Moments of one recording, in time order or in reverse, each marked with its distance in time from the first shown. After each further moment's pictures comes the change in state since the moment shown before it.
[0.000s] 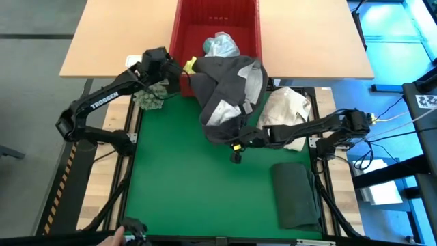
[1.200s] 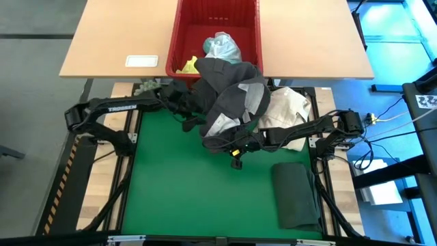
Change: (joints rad) left arm -0.286 0.138 -0.229 0.161 0.682 -0.786; right arm 0.001 0.060 0.000 -0.003 -0.130 -0.001
